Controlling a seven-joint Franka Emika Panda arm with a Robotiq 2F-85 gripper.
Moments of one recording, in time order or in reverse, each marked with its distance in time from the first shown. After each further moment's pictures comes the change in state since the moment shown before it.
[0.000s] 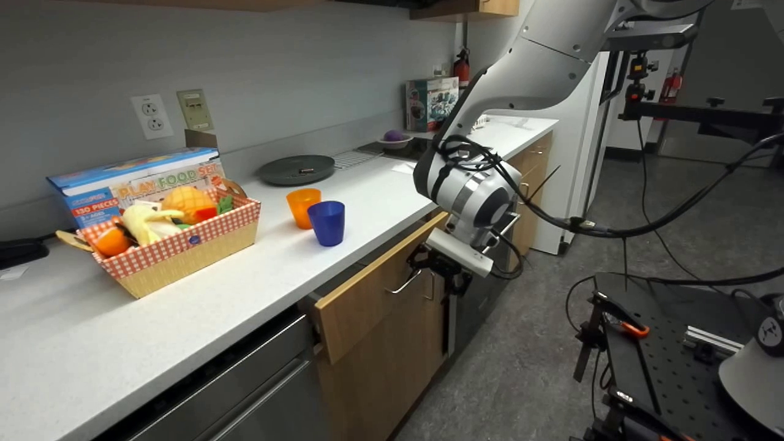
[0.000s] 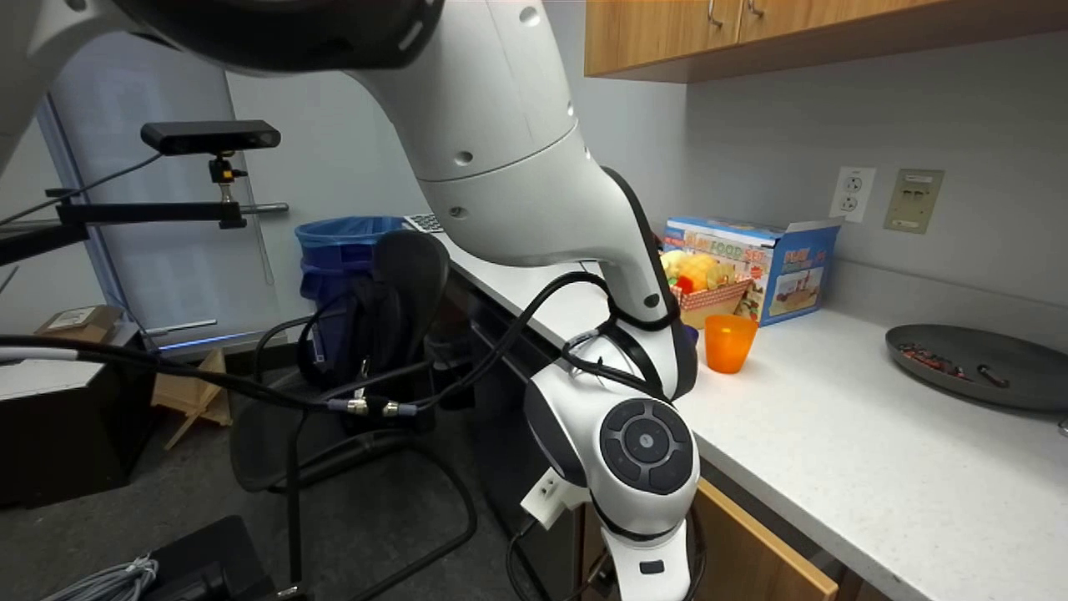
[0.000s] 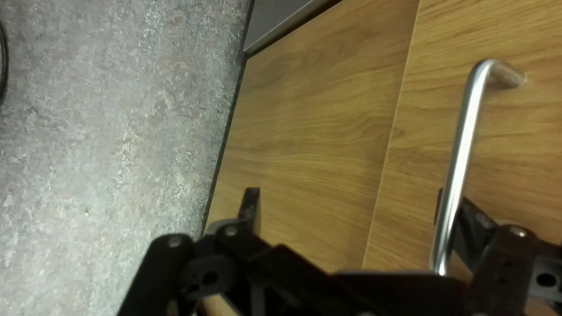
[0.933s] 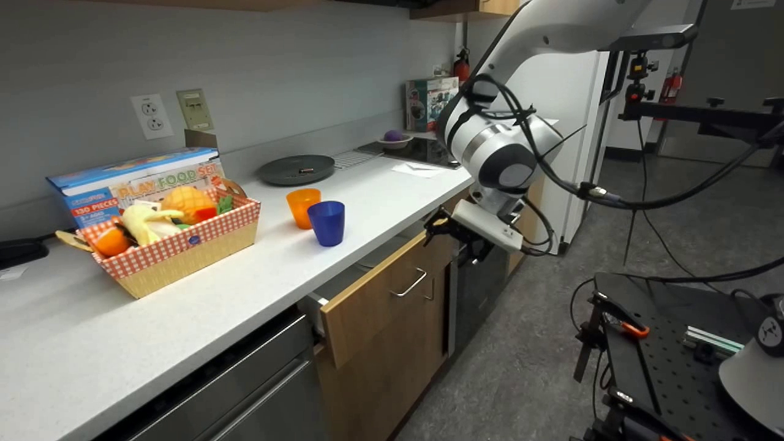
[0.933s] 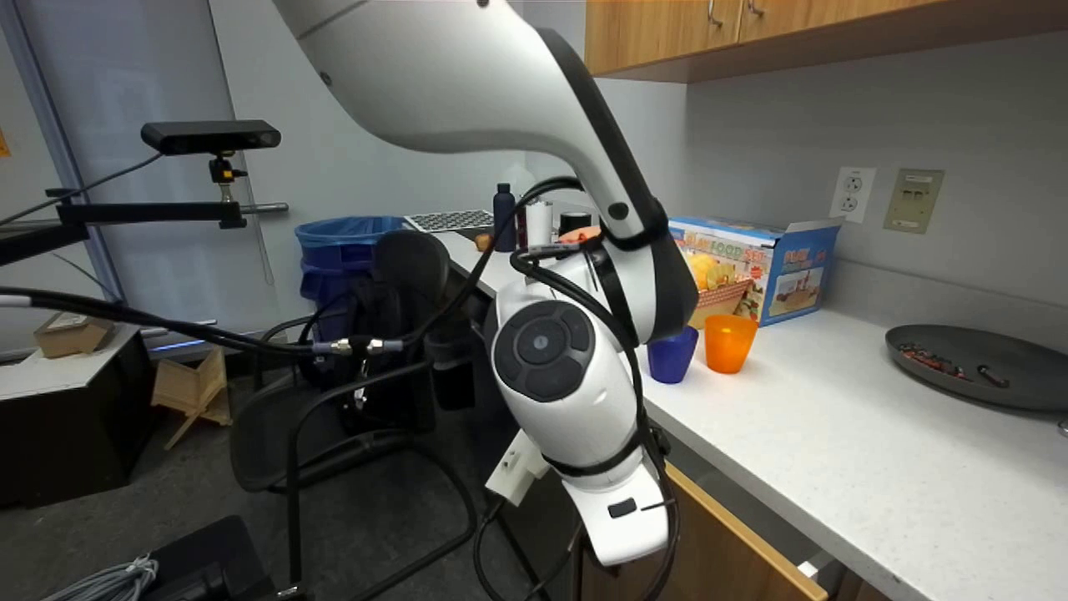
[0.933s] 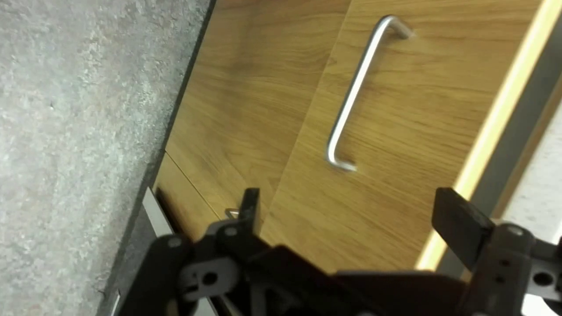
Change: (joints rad) arm 0.027 -0.287 -0.003 -0.166 0.449 0.160 -0.531
